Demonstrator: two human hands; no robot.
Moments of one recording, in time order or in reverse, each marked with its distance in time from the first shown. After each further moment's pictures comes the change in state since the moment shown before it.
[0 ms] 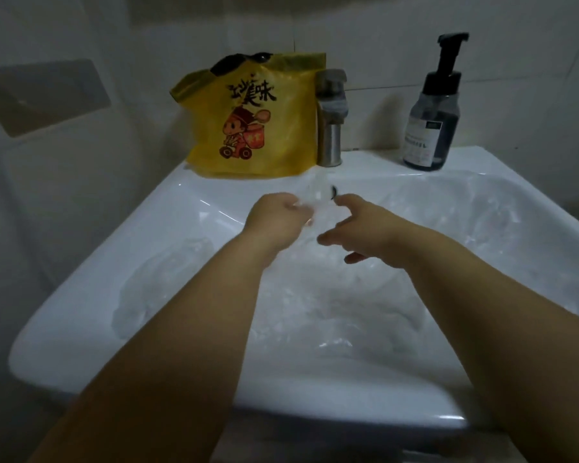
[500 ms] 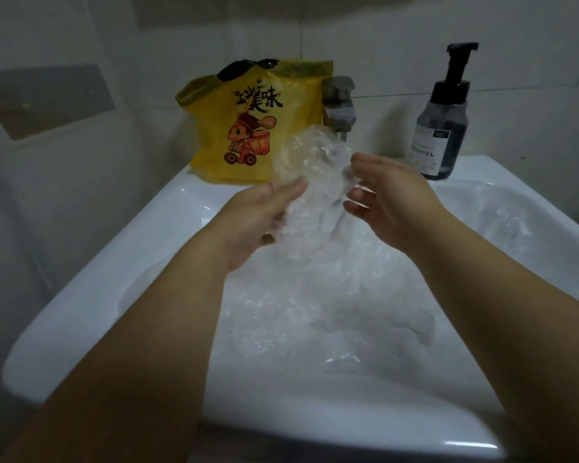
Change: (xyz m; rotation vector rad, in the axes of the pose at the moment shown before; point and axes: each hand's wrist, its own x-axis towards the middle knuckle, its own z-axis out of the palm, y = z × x) left_hand -0.008 0.001 -0.038 -0.465 -0.182 0.006; right_hand 0.003 -0.027 -0.017 0.829 0.197 -0.179
